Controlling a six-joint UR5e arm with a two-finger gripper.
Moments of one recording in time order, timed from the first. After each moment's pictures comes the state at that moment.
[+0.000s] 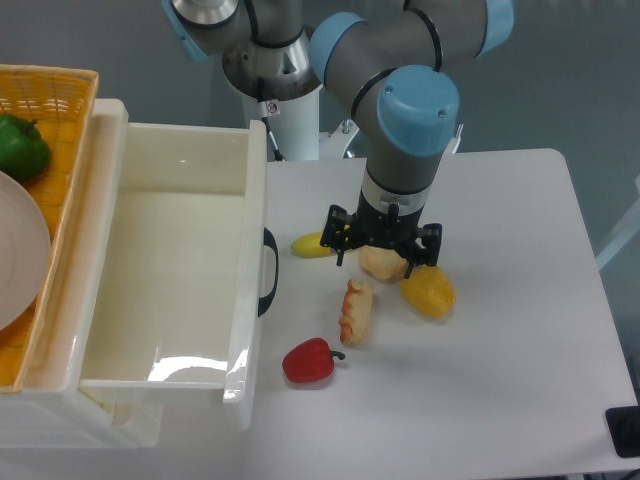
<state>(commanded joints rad) 2.54 -1.85 -1.51 -1.30 1.47 0.70</state>
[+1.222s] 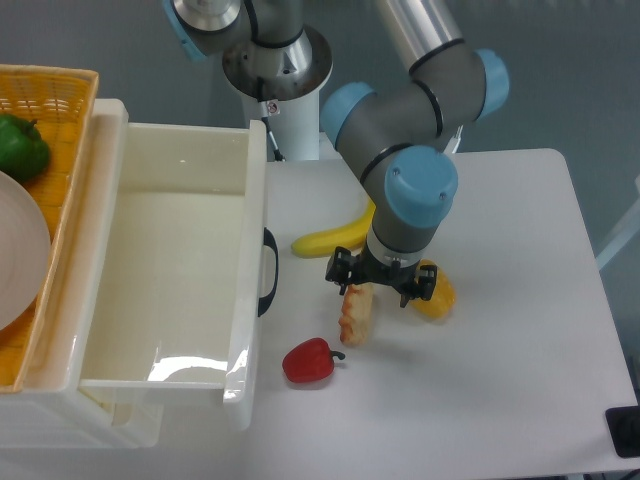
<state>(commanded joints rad) 2.54 -2.01 -1.59 -1.19 1.48 0.70</state>
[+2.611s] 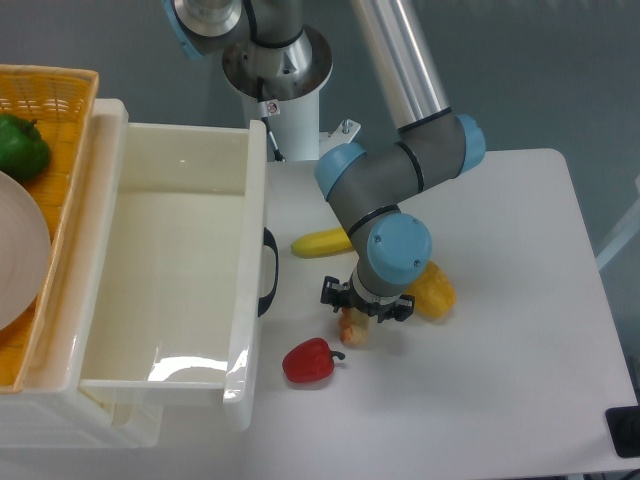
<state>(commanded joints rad) 2.51 -2.10 -1.62 -1.13 1.52 0.70</state>
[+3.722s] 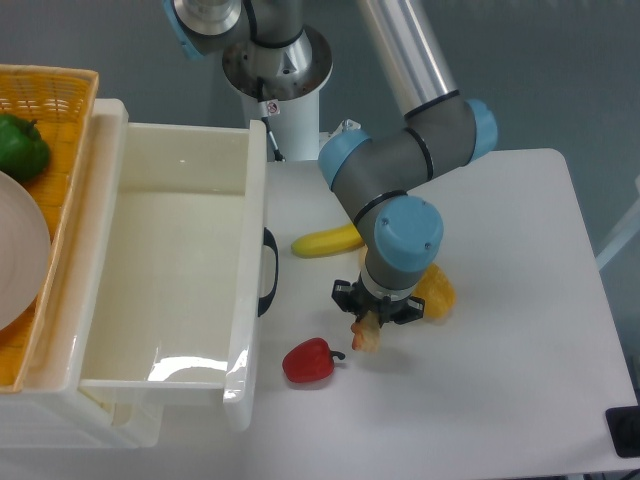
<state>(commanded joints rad) 2.52 -2.02 -1.52 -1.14 1.50 0.75</state>
